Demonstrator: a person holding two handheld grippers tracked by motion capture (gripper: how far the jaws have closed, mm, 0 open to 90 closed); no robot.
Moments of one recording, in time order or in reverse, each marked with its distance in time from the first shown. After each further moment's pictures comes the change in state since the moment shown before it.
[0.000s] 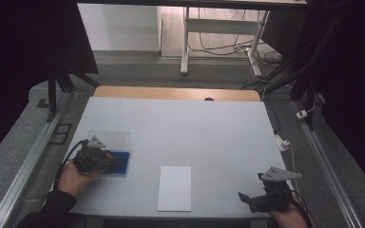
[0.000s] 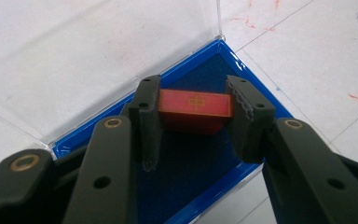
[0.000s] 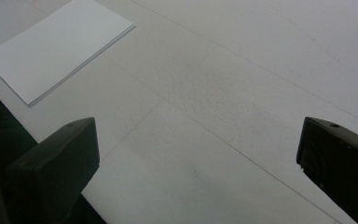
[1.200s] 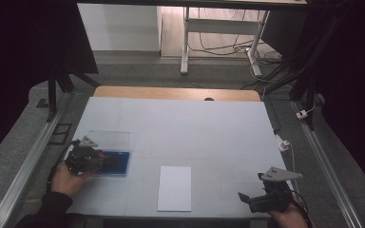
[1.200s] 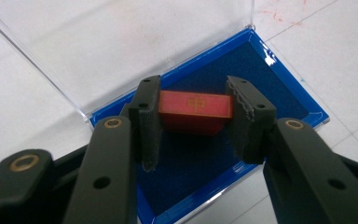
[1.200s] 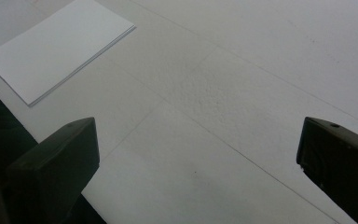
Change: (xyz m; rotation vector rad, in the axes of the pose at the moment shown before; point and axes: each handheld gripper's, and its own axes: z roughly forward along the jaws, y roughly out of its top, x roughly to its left) left arm 0.012 -0.010 -0.011 0.007 0.044 -0.058; right arm 0.000 0.000 0.000 -0.003 0.000 -0.003
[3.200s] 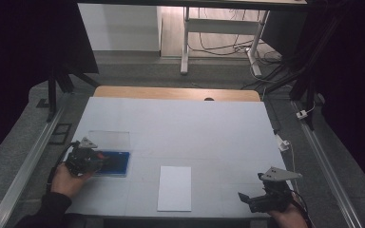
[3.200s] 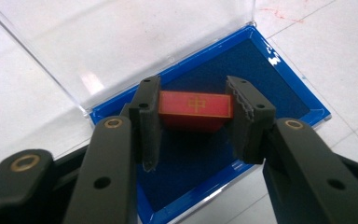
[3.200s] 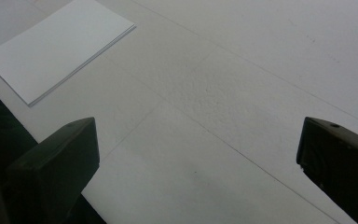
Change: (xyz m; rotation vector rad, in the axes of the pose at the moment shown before) left arm -0.003 -0.003 -0.002 -0.014 0.025 -0.001; right arm 0.000 0.000 0.000 0.002 0.001 0.000
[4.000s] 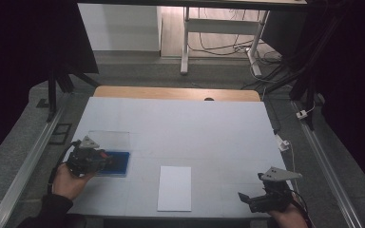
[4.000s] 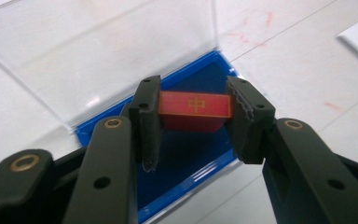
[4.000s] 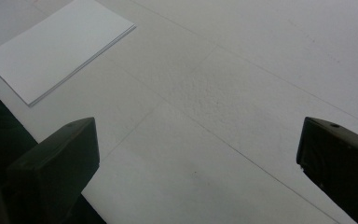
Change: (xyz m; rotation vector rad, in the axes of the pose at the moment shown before) left arm -0.017 0.011 -0.016 -0.044 -0.051 0.000; right arm 0.000 0.000 0.000 -0.001 0.000 0.001
